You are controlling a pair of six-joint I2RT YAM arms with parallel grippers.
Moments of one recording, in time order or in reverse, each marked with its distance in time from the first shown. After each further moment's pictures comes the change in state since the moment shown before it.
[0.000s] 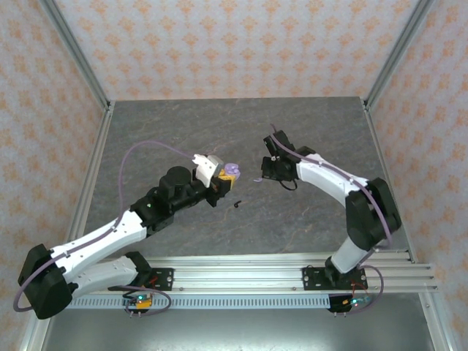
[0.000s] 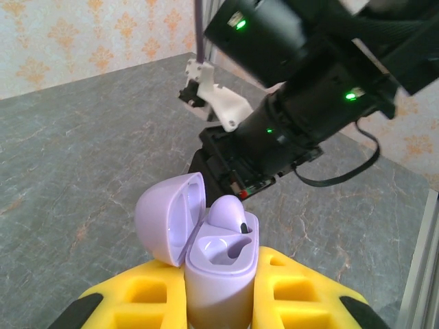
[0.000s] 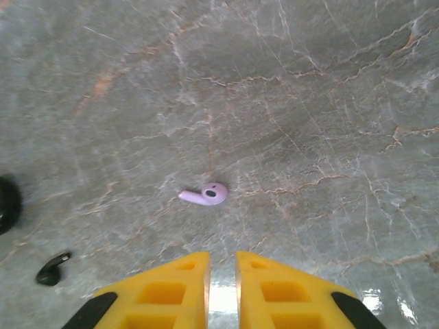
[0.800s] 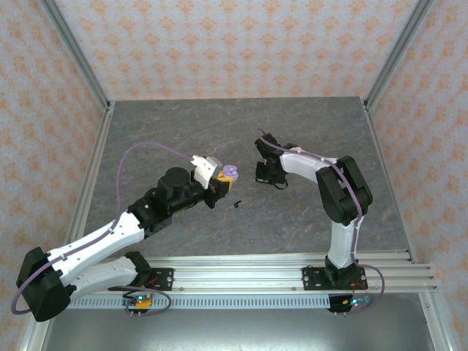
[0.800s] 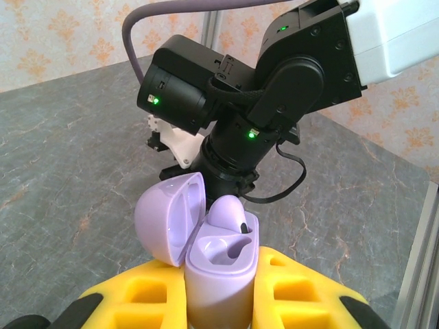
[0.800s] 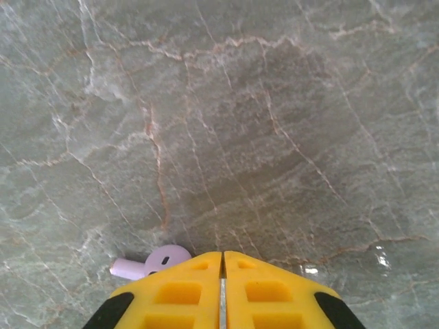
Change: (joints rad) left arm 0.000 -0.023 -0.002 -0.040 0.000 0.002; right arm -0.014 0.283 0.119 -0.011 -0.039 0.001
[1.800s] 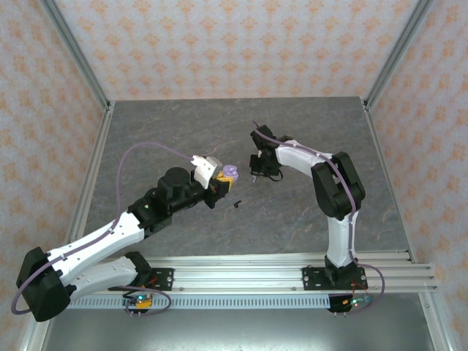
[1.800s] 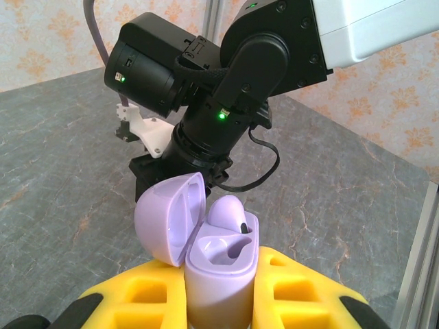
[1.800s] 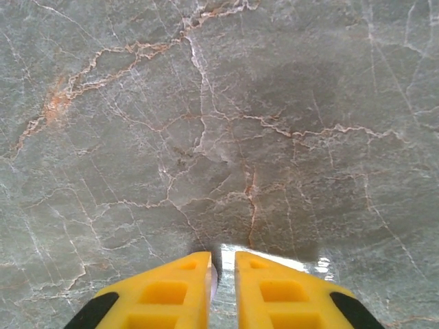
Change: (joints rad) left arm 0.000 0.000 0.000 0.000 0.000 -0.001; right arm 0.000 0.072 0.139 -0.031 -0.068 -0.069
